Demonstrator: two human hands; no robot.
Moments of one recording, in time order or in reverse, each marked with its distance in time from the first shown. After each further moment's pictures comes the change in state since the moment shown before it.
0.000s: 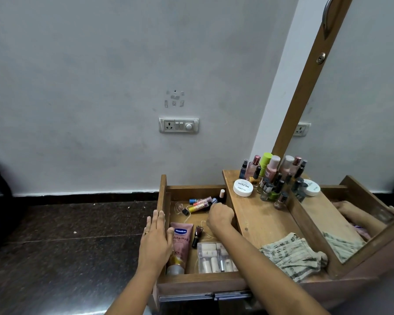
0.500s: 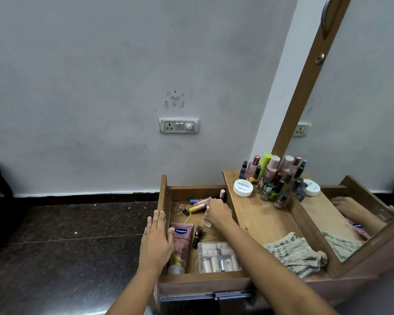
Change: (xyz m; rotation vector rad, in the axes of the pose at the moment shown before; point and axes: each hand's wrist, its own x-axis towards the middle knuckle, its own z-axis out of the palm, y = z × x) left_hand 0.001 -0.002 0.001 0.012 0.003 0.014; right_hand 0.010 0.003 -0.002 0.344 0.032 -0.139
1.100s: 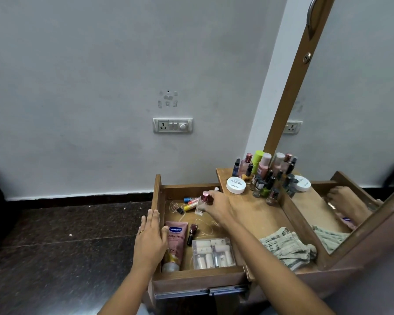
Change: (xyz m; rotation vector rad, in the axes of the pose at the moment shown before) left_hand 0.001 0.000 0.001 0.015 0.004 0.002; right_hand -0.027 0.018 -0.027 0.612 0.133 -0.104
